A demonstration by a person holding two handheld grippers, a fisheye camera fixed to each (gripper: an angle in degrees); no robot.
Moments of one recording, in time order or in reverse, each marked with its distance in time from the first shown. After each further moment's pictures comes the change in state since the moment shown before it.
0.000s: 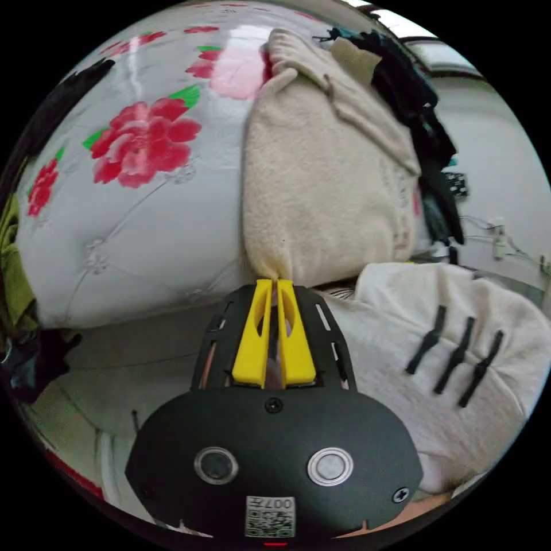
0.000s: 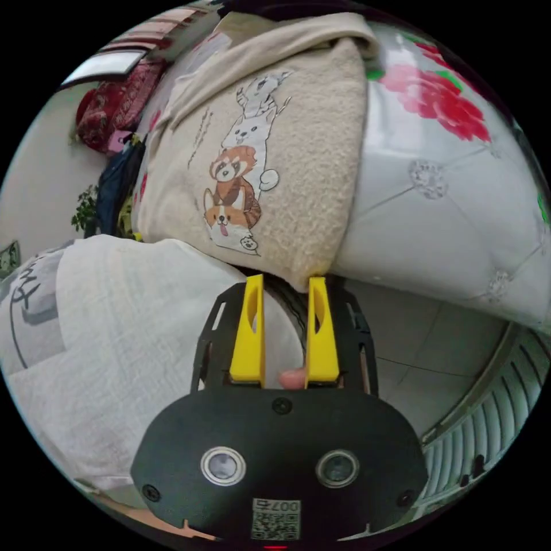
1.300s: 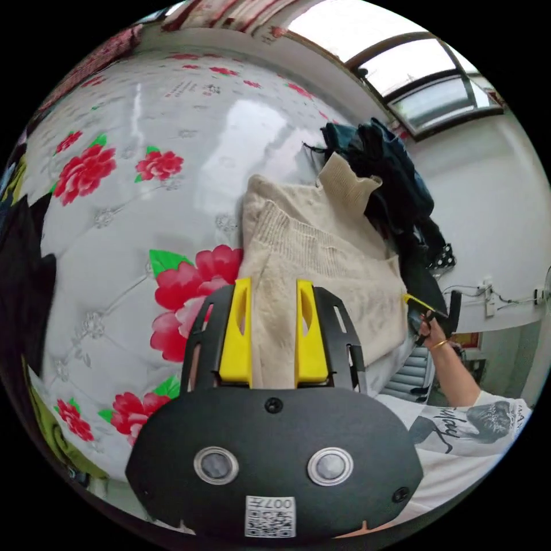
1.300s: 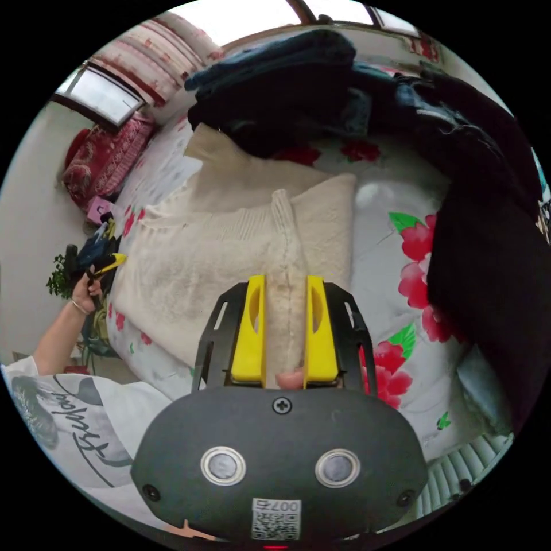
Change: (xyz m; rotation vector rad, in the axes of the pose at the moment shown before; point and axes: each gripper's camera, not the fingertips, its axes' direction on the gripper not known) left arm 0.034 -0.258 -0.055 0.330 -0.019 0.020; right arm -0.012 -0.205 -0.150 0.398 0.216 -0.006
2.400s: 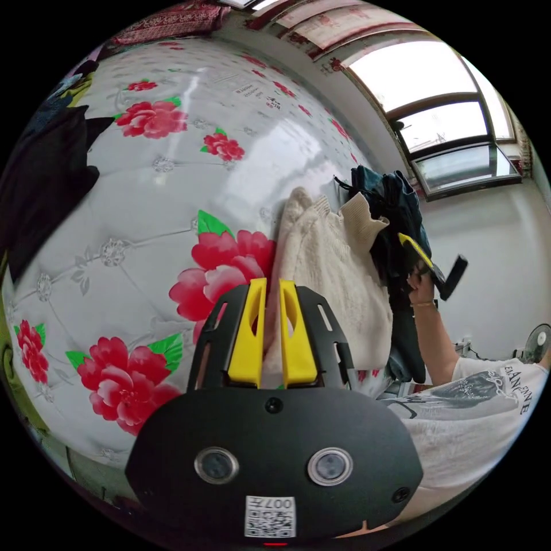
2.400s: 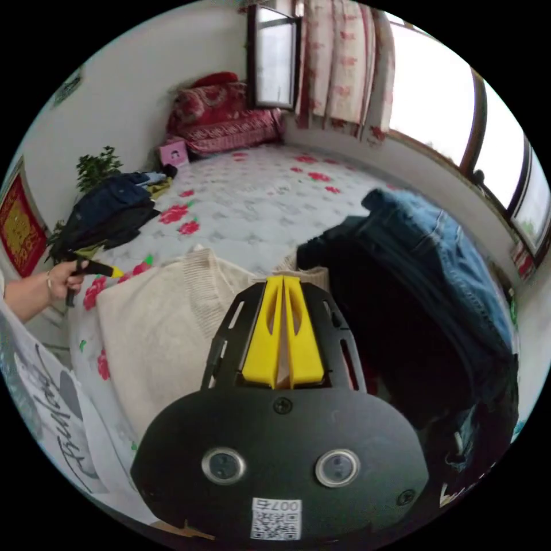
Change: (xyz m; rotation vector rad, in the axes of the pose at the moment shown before) left arm -0.034 0.064 0.002 0.165 0.096 -0.261; right arm -0.240 -0.156 0.020 0.250 0.080 -0.722
